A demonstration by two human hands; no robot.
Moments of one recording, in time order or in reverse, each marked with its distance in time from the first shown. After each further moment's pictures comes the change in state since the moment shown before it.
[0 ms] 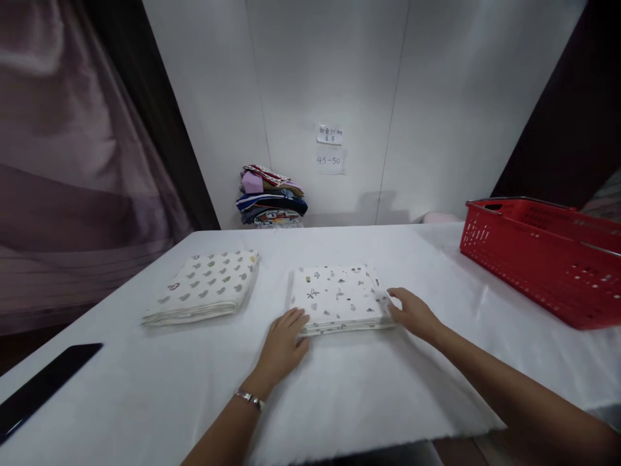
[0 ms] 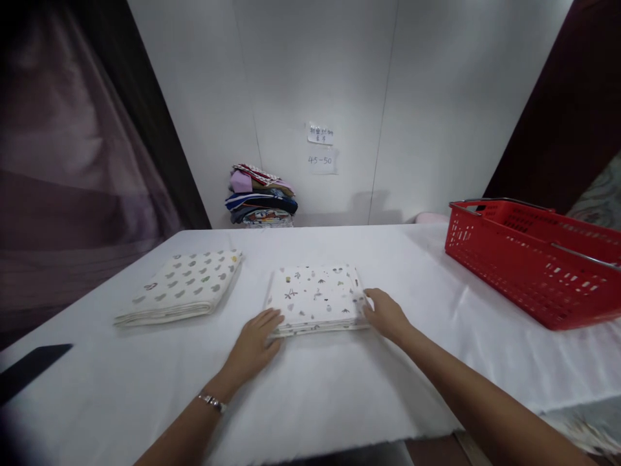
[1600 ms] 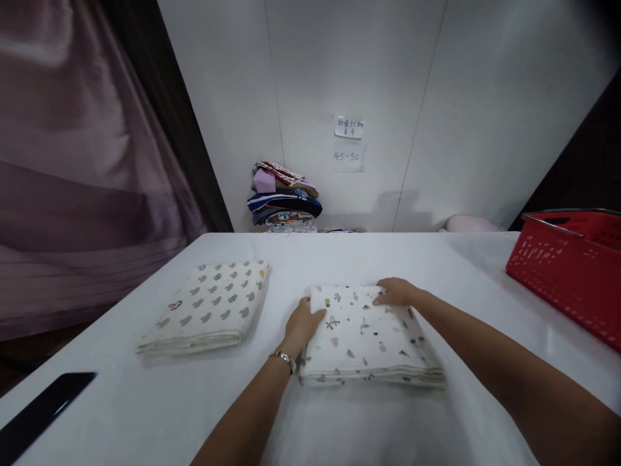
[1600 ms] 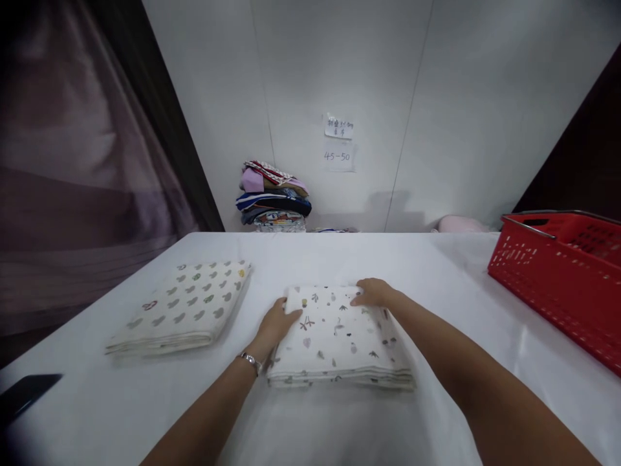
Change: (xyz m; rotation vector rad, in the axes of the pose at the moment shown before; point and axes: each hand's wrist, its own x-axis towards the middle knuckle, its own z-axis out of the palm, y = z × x) left_hand 0.124 -0.048 0.016 -0.316 -0.182 -0.706; right_hand 0.189 -0.025 0.022 -0.301 -0.449 -0.159
